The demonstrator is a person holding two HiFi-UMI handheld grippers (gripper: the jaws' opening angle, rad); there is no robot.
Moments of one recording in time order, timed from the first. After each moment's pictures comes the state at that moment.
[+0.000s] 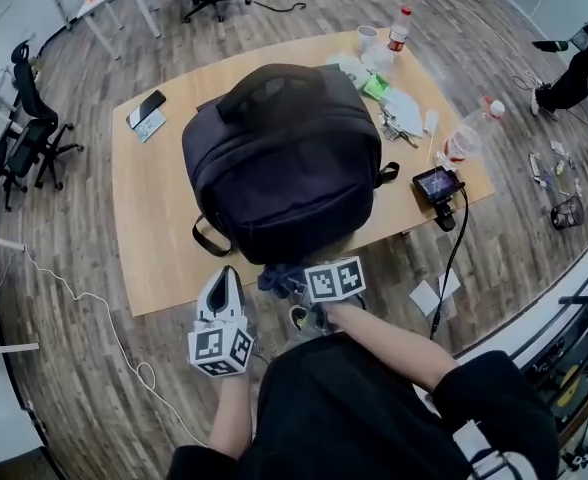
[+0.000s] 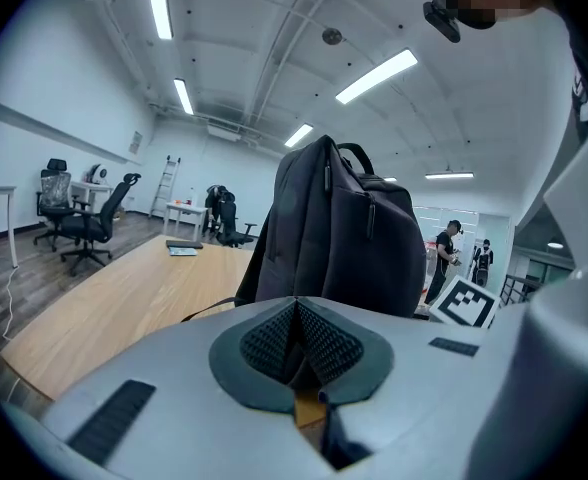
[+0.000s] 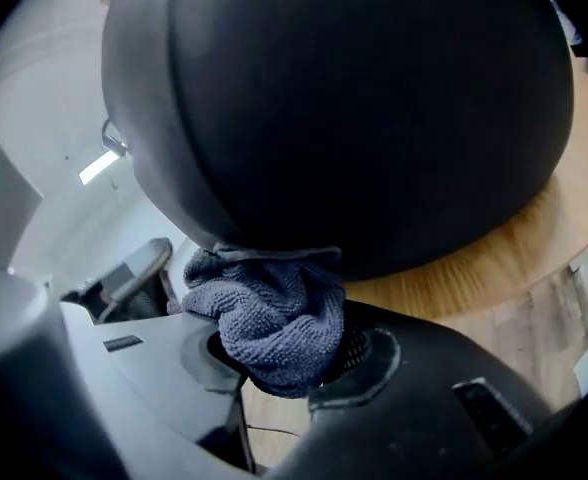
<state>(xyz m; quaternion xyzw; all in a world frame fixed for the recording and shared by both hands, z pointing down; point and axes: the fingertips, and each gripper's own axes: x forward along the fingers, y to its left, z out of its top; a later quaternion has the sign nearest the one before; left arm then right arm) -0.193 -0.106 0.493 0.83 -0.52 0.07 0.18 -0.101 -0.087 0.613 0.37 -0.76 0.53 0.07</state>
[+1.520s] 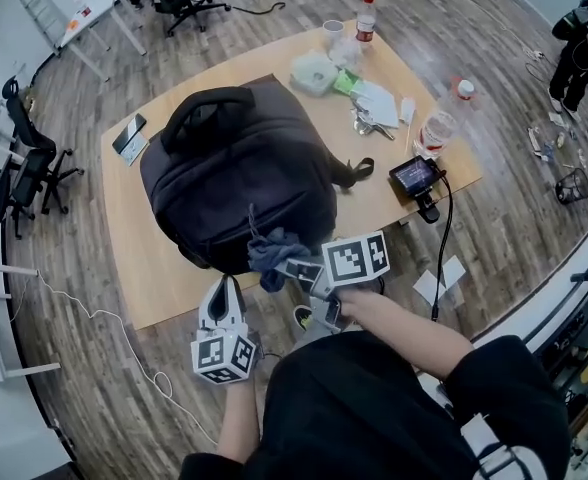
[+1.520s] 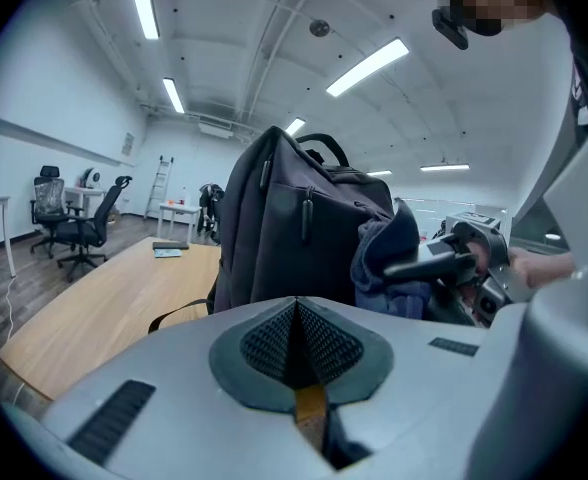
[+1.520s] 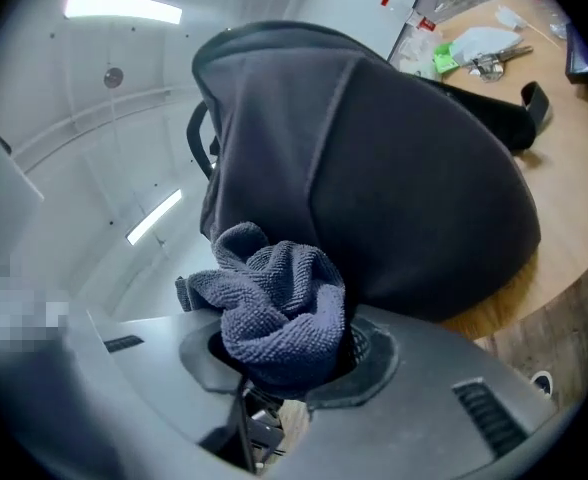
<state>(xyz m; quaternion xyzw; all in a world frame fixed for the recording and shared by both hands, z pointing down) -0.129 -0.093 0.477 0.84 -0.51 0.09 0.18 -0.025 -0.103 0.465 0.29 -0.77 0.56 -0.09</state>
